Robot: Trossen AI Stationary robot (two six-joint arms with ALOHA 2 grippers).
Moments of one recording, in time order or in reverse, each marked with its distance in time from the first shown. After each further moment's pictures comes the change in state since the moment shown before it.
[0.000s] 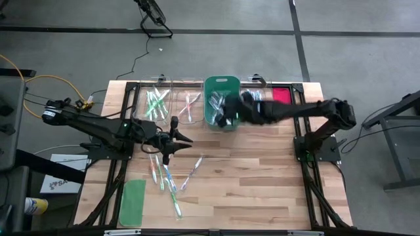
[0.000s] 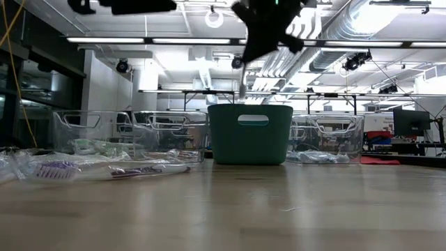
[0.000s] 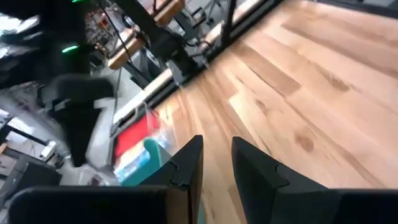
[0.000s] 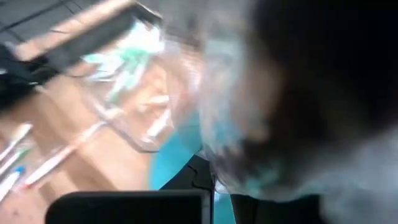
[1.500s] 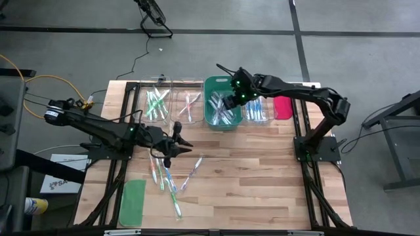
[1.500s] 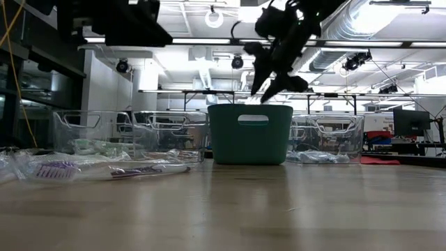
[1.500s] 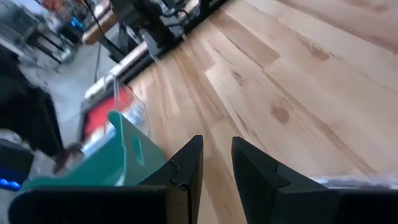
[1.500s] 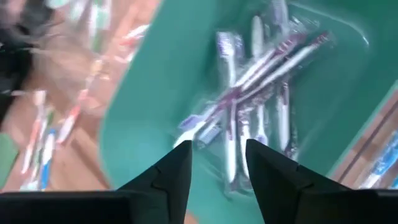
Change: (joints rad) left arm 0.000 0.062 -0.091 0.049 0.003 -0.054; right arm -0.391 0.075 0.000 -0.144 -0.678 0.043
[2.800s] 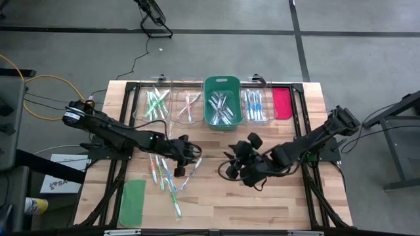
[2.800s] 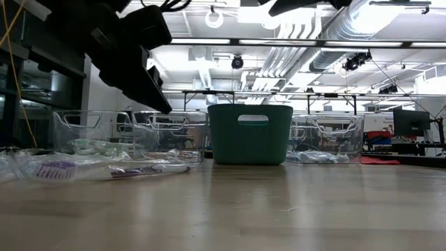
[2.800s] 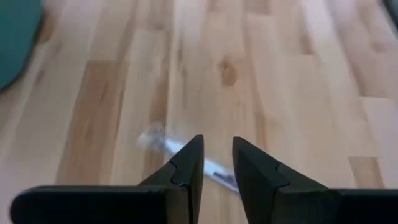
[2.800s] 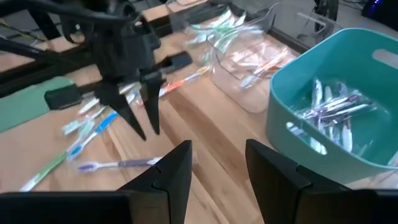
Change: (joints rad) left arm -0.016 0.342 0.059 -0.024 0.098 -0.799; right arm 0.960 -0.056 0.000 0.012 1.001 0.225
